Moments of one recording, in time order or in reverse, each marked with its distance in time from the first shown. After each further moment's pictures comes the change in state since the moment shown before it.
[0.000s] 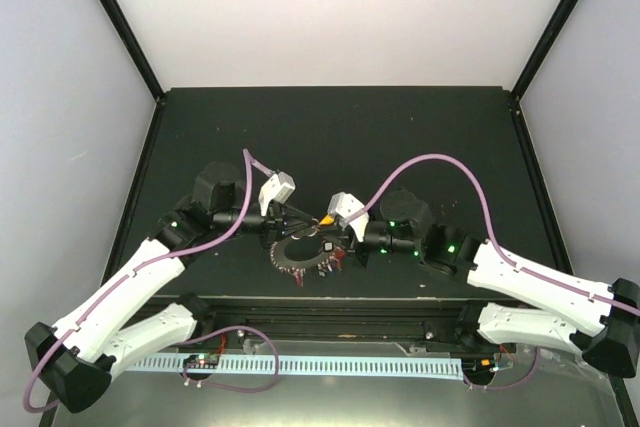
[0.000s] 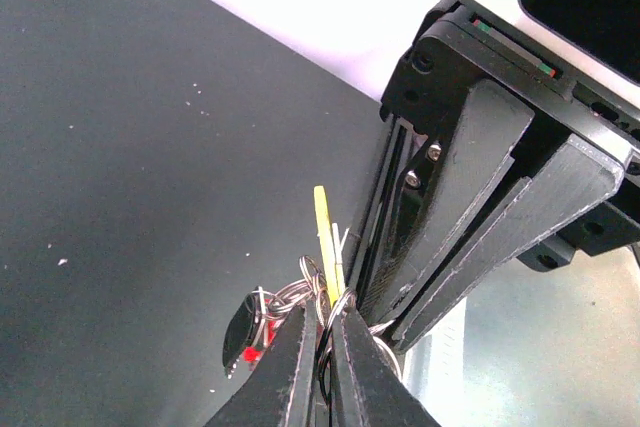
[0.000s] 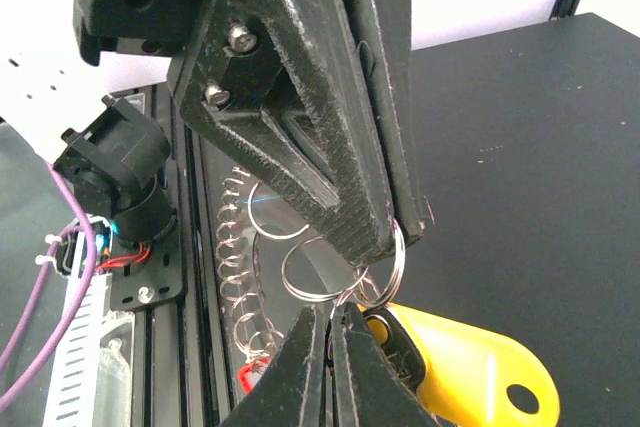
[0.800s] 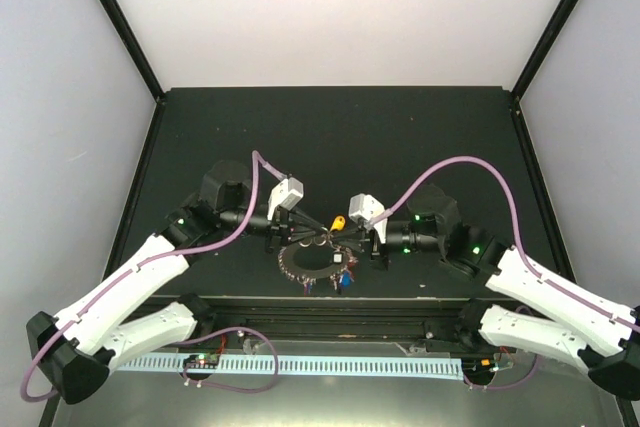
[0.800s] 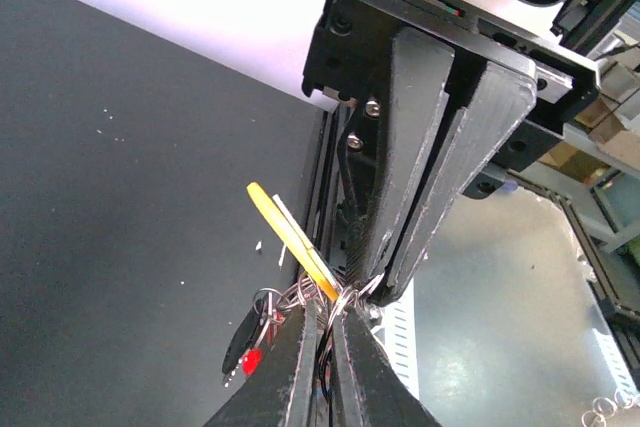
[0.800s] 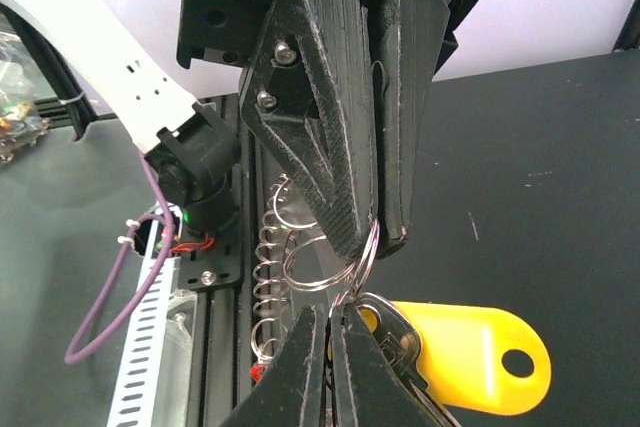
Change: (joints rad) left arm -0.062 0.039 0.025 0.045 0.087 0.042; right arm -0.120 -0.125 -0.024 -0.069 -0.254 -0.032
